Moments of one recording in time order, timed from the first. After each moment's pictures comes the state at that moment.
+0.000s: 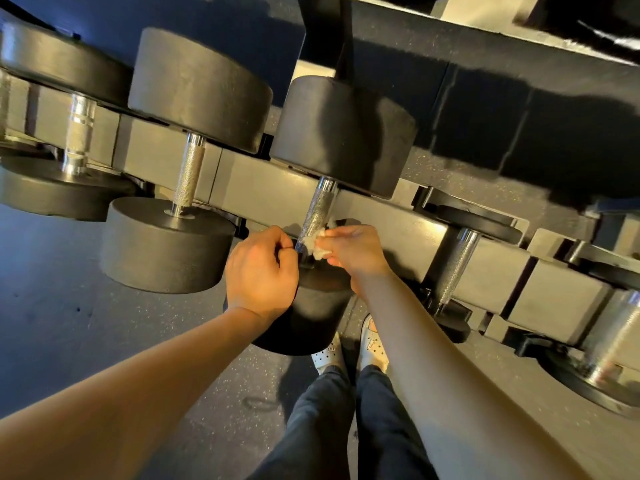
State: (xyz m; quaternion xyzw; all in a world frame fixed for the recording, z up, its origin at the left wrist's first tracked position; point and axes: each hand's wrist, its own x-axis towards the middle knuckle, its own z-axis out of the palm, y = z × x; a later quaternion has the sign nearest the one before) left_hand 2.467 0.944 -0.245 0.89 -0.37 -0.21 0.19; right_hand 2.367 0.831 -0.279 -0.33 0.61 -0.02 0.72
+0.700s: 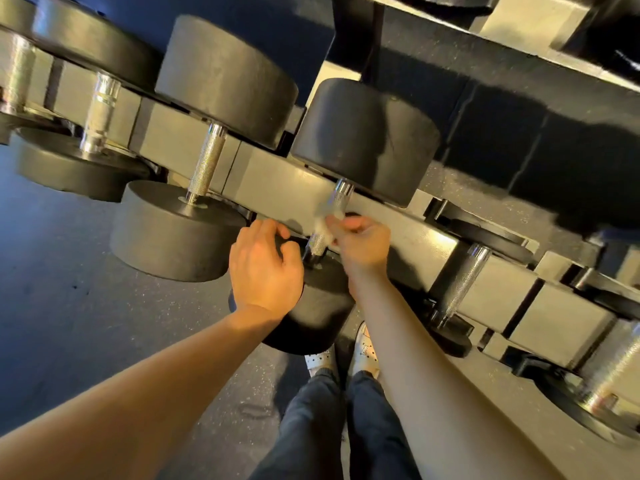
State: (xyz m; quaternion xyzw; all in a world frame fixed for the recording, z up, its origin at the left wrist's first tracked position) left_hand 2.465 0.949 -0.249 0.91 -0.30 -0.15 0.24; right_hand 2.384 0.841 -0.290 -0.41 0.62 -0.13 0.66
